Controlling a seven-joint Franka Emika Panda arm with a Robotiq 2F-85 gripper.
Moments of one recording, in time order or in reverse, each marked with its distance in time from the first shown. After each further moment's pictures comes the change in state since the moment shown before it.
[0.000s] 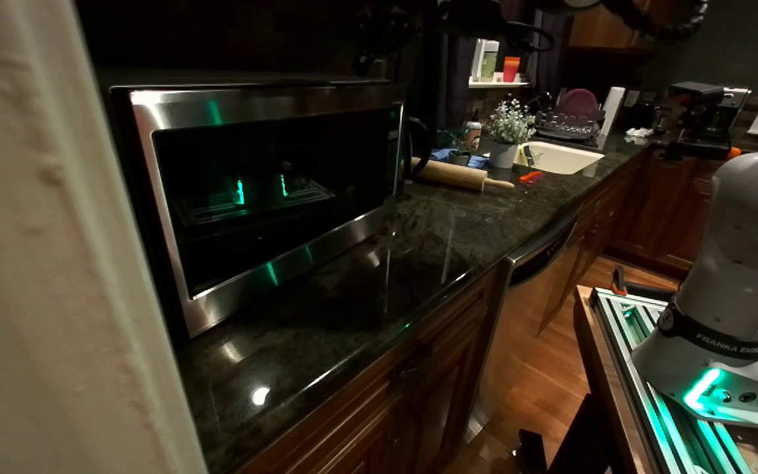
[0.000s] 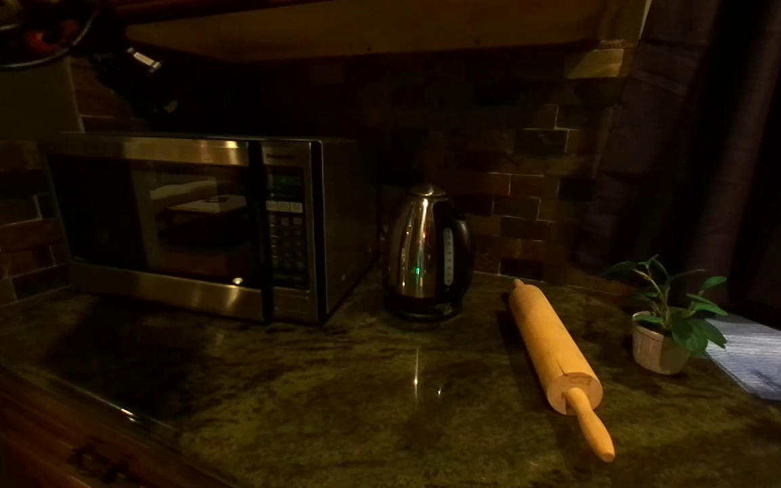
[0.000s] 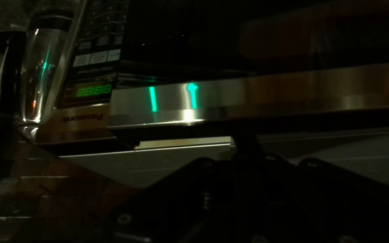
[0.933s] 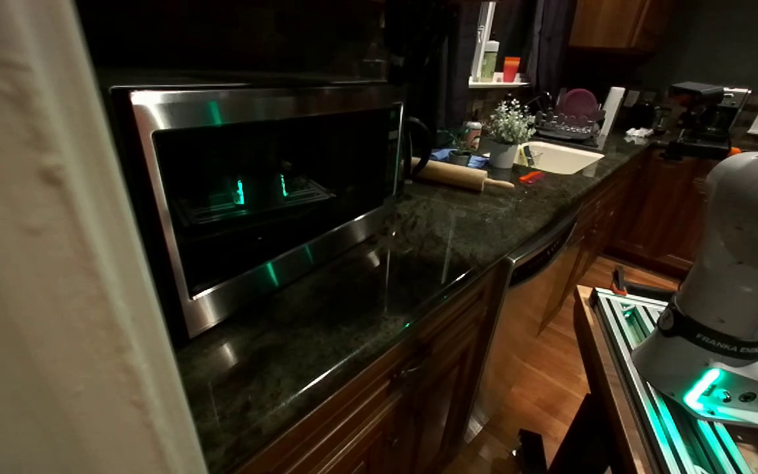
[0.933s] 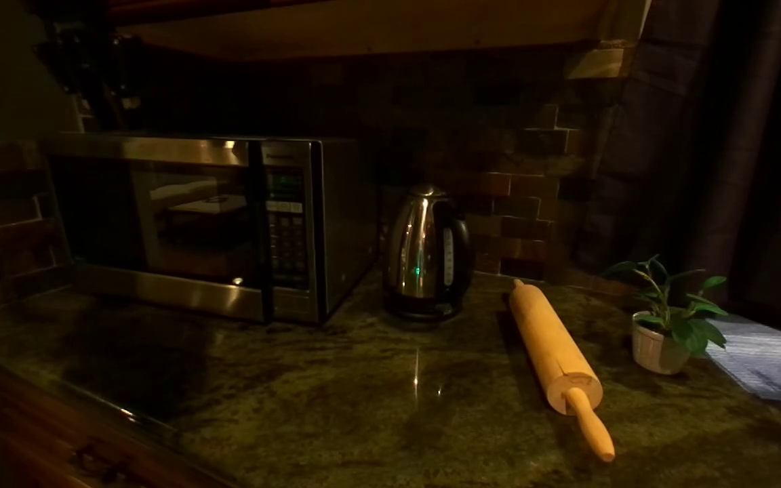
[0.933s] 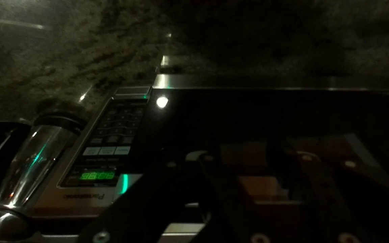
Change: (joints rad) arm 0.084 0.009 -0.082 0.182 0.494 -0.478 -0.509
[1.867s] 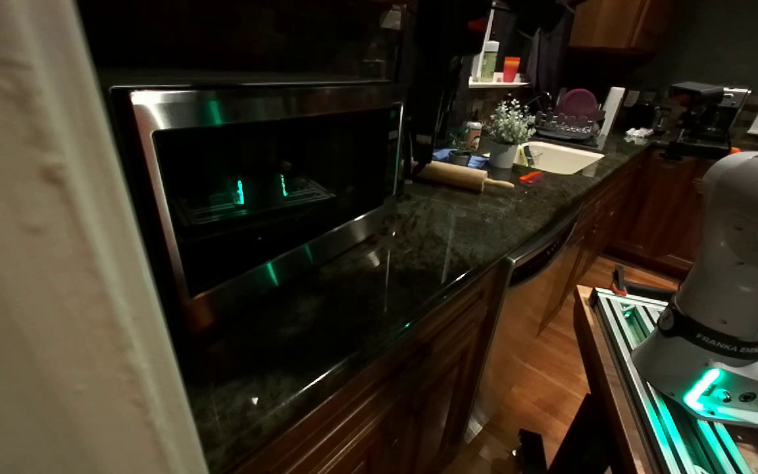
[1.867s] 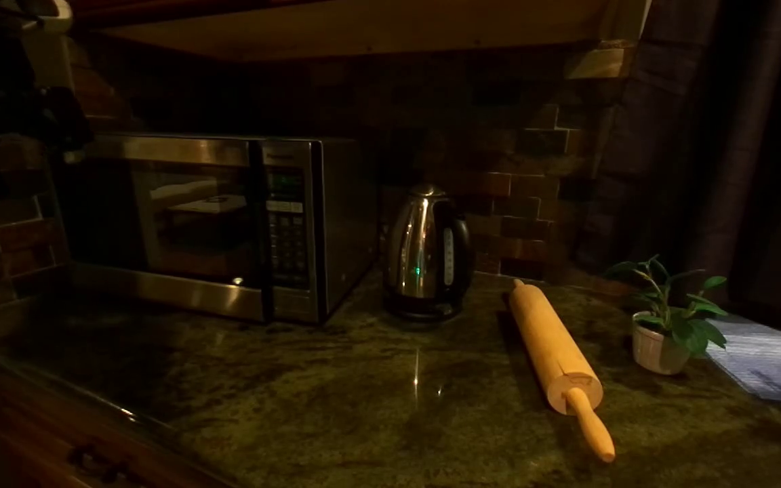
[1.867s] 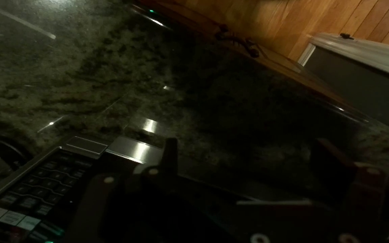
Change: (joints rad) arm 0.056 0.024 0.095 -0.110 0.017 -0.083 -0.150
